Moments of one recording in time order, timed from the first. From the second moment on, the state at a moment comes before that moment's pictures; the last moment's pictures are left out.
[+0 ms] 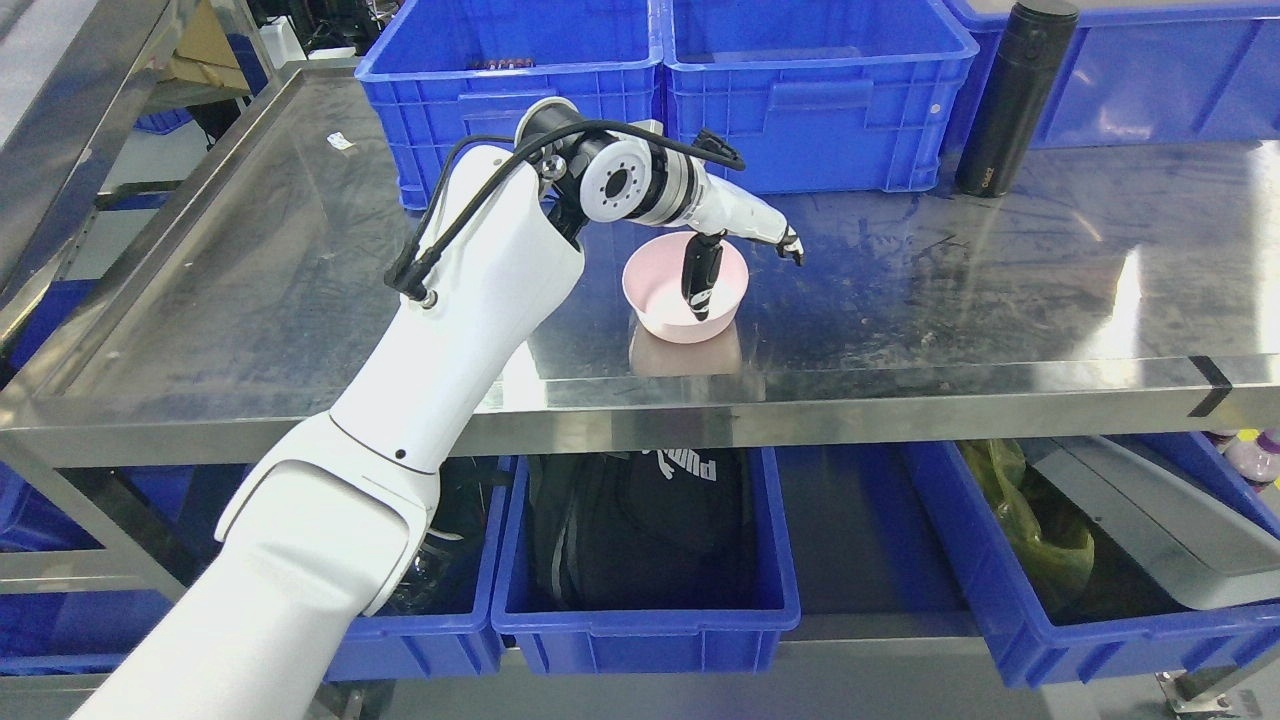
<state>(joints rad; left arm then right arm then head) -1.07 0.01 -0.59 -1.17 -0.83 -0.16 -1.18 0.06 0.00 0.00 0.00 0.04 -0.11 -0.26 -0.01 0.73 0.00</state>
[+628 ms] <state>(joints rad) -1.10 0.07 -0.61 -1.23 -0.83 -0.16 -1.26 0.06 0.00 0.00 0.00 0.04 -0.11 -0.26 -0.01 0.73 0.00</state>
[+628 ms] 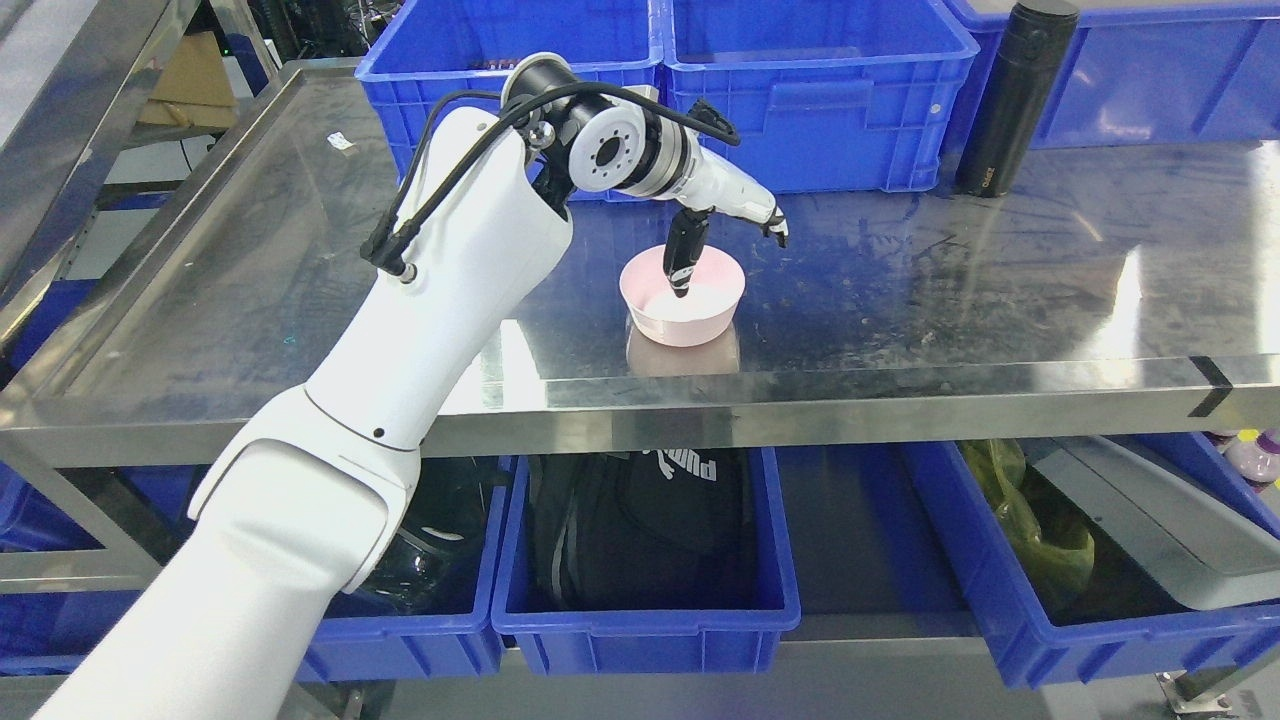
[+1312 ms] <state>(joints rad) -1.05 0.16 -0.65 -1.32 -0.83 -0.16 -1.31 0.06 0.00 0.00 0.00 0.04 -0.12 -0.26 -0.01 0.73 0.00</state>
